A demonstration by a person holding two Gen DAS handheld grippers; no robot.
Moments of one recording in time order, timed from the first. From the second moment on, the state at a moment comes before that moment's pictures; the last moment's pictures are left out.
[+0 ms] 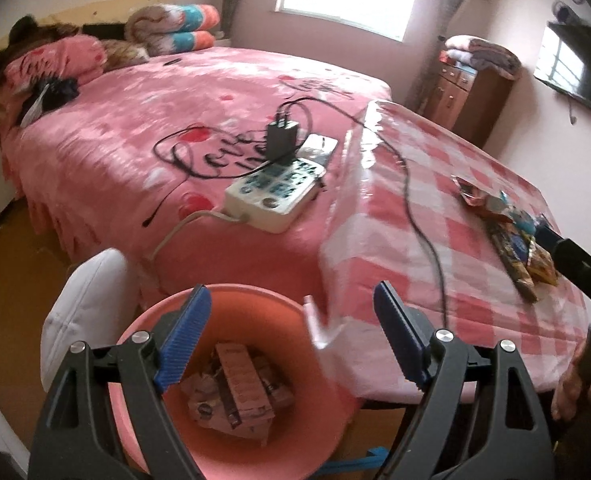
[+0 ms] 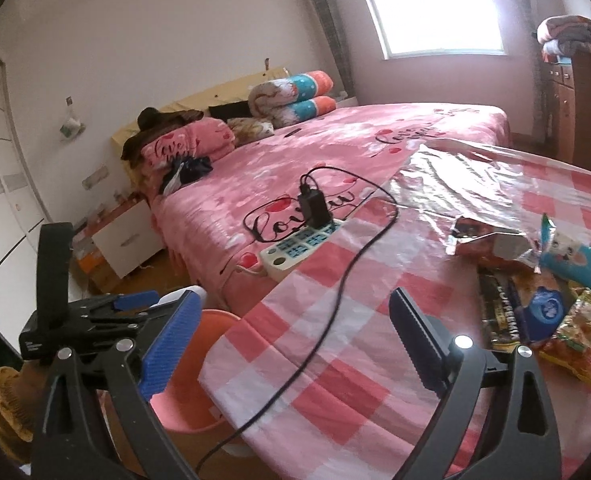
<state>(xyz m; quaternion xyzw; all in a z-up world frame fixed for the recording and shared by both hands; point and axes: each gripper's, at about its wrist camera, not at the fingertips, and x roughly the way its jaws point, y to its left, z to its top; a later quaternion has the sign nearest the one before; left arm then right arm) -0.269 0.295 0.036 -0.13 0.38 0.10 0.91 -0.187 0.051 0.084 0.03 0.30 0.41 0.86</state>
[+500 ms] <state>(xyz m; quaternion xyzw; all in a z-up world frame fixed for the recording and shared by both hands) -0.236 0.225 0.056 -0.09 0.38 0.05 0.92 -0.170 -0.004 0.082 0.06 0.29 0.37 0.88</state>
